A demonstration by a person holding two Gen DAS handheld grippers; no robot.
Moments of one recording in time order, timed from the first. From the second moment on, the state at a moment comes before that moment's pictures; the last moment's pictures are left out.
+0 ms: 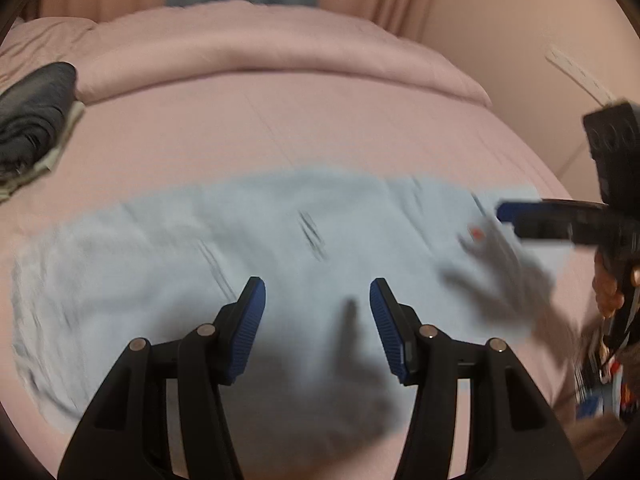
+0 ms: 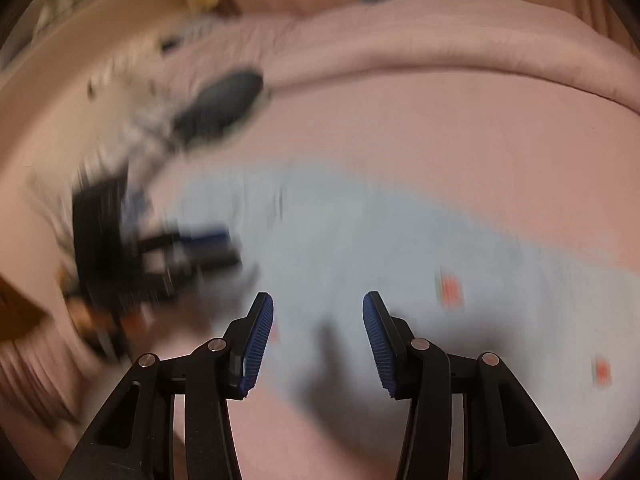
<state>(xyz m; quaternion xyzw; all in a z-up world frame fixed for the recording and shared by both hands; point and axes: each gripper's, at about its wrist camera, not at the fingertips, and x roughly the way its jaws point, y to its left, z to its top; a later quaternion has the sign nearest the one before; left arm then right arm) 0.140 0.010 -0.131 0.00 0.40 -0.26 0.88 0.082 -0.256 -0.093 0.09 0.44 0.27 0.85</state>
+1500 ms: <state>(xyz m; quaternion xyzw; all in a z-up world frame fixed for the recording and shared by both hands) 0.153 0.020 -0.180 0.02 0.42 -0.23 0.88 0.242 -0.170 -0.151 0.14 0.53 0.25 0.80</state>
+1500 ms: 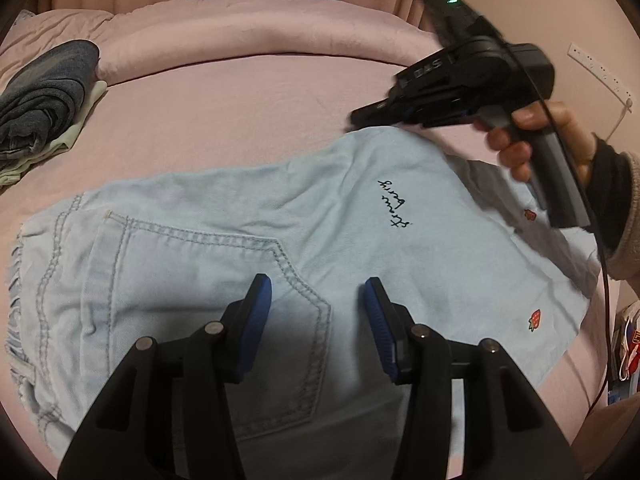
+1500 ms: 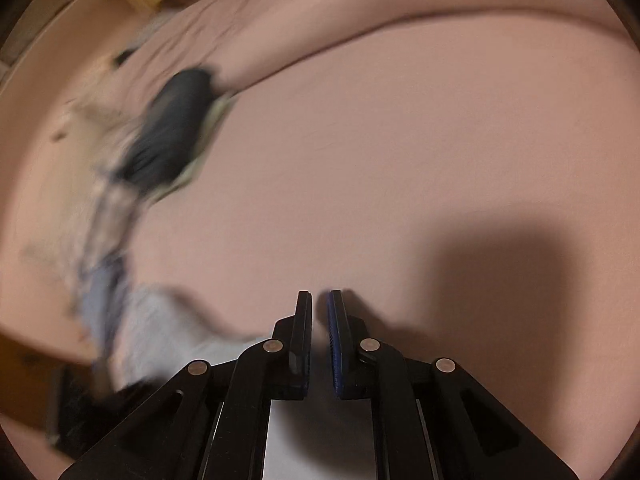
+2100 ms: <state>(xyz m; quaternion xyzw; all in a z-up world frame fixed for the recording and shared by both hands) 0.092 0.066 -0.177 0.07 0.46 -0.19 0.86 0.012 -0.139 -0.148 -0.18 0.47 0.30 0.81</state>
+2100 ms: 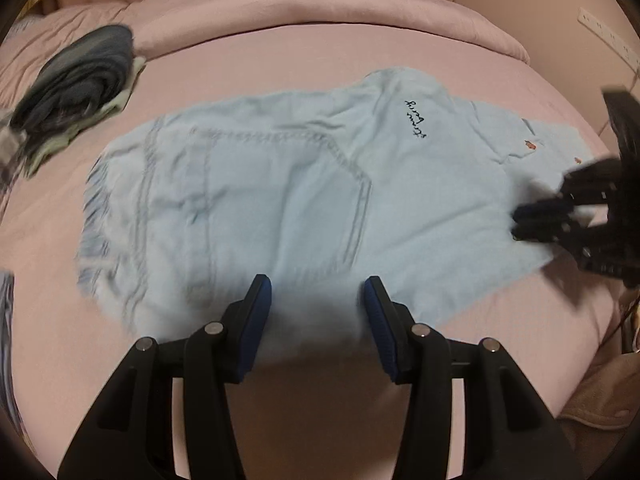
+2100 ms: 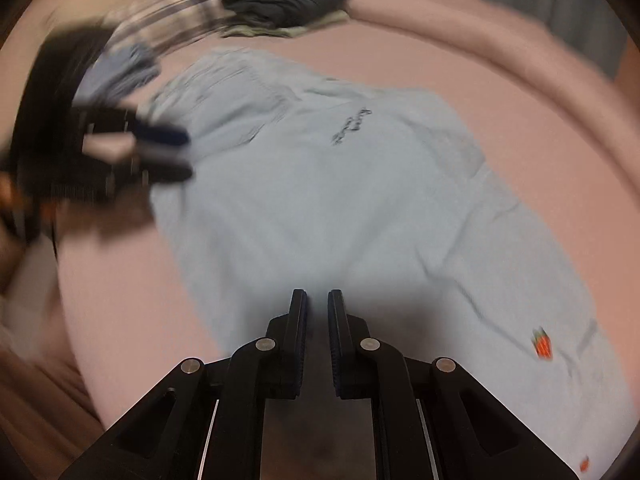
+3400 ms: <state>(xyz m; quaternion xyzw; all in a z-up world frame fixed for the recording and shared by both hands) 0.132 -0.140 -0.152 -0.07 0.48 -0.37 0.79 -0.063 -0.520 -0.156 0.41 0.36 -0.05 0.84</state>
